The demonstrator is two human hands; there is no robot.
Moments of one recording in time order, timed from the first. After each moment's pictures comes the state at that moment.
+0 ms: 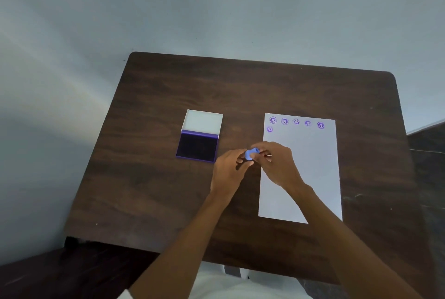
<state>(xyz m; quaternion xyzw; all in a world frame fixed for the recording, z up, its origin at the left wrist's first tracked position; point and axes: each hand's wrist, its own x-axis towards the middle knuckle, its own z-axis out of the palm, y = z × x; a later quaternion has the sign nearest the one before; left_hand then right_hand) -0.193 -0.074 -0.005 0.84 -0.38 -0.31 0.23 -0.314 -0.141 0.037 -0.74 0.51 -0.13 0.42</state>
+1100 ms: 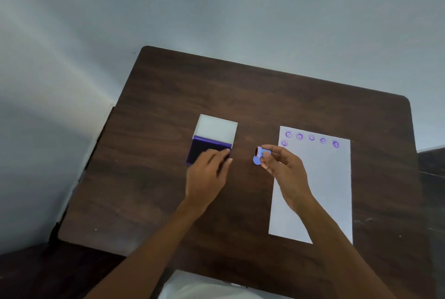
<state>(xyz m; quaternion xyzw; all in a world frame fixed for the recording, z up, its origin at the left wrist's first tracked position) -0.106 -0.031 0.007 0.77 -0.54 -0.05 0.34 -0.276 -0.136 0.056 -0.54 0.58 -0.23 0.57</state>
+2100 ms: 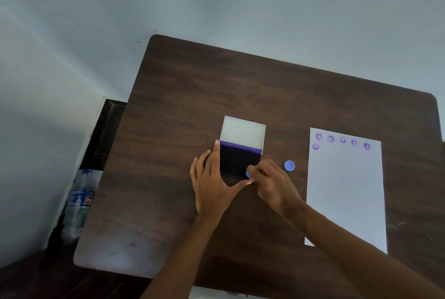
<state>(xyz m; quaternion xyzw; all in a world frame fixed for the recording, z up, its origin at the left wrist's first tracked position) -0.053 -0.015 -0.042 0.83 -0.44 -0.16 0.30 -0.200 -0.104 0.003 -0.93 0.31 -0.02 0.18</state>
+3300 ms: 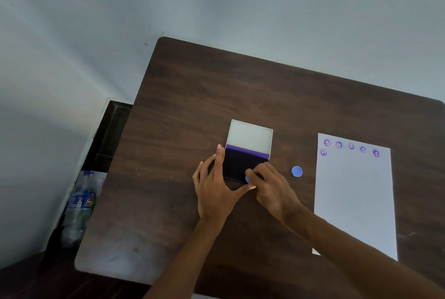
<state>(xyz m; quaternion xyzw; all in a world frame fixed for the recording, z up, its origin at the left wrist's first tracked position) -0.047 -0.012 -0.046 0.84 -0.43 -0.16 0.29 -0.183 -0.100 -0.007 -0.94 0.29 0.00 0.18</state>
